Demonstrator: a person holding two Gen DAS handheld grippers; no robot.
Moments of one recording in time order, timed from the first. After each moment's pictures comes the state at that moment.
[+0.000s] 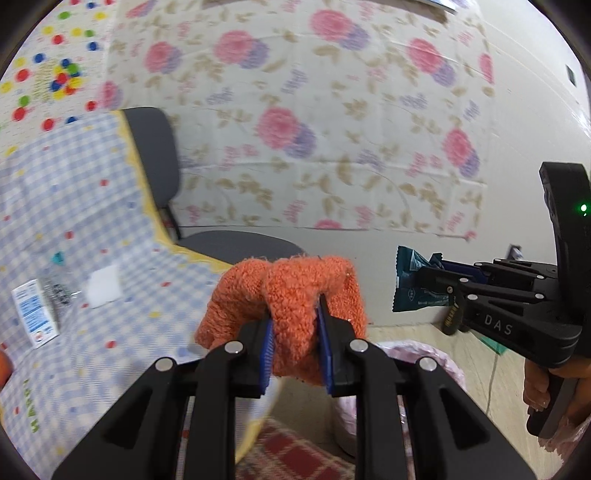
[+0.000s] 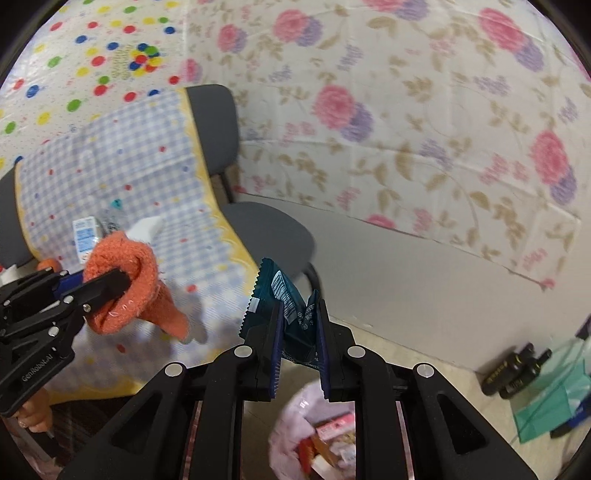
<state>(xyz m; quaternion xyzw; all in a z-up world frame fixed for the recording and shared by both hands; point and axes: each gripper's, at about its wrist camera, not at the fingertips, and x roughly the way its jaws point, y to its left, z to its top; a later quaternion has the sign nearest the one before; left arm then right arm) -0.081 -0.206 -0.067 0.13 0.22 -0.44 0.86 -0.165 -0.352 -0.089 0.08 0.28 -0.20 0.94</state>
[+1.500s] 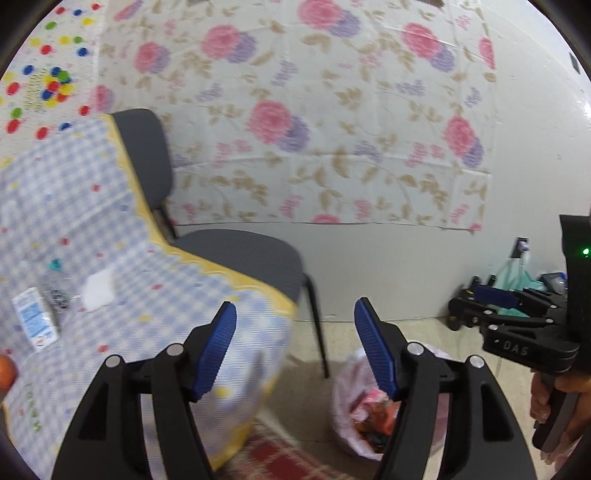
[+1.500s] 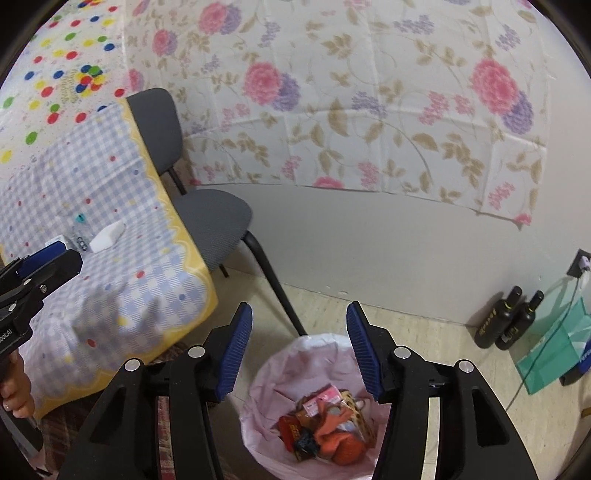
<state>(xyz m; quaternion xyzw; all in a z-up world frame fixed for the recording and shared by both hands) -0.089 -0.229 -0.059 0.15 0.23 -0.41 0.87 -0.202 -0.399 -0.116 0.16 0.29 -0.23 0.92</state>
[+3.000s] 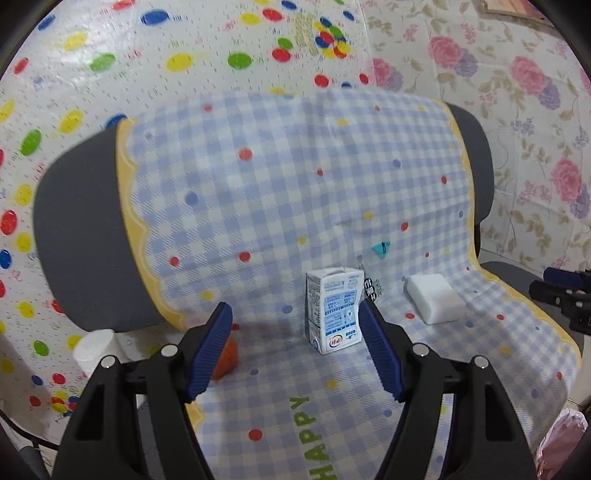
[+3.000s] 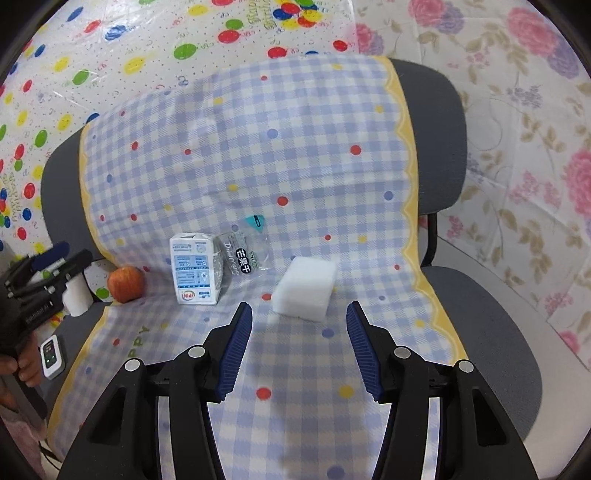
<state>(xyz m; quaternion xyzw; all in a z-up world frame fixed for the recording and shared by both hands) 0.131 0.038 -0.024 0.07 0.25 -0.04 0.97 0.125 -0.206 -0.043 0.03 0.30 0.06 0.95</state>
